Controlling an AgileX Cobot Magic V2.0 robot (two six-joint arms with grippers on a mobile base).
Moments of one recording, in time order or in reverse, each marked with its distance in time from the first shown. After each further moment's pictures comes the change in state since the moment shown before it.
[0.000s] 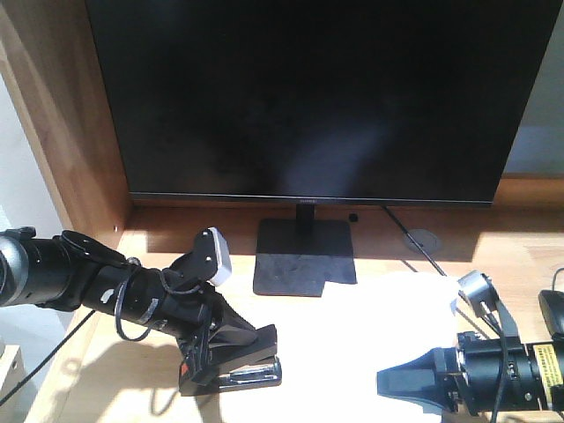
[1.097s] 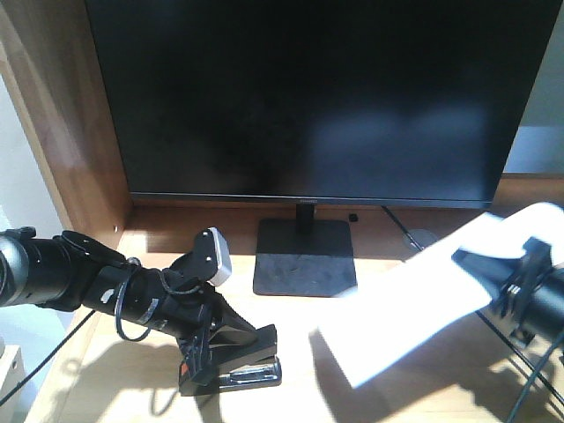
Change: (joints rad) left arm 0.000 0.000 0.000 0.000 0.000 0.000; right arm -0.191 -0.101 0.089 0.626 0.012 -0.047
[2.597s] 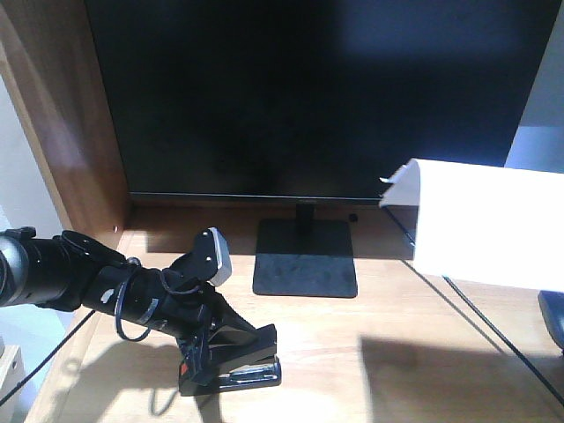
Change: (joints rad) left arm 0.000 0.000 0.000 0.000 0.000 0.000; right arm 0.555 -0.829 0.329 1.197 -0.007 -0.434
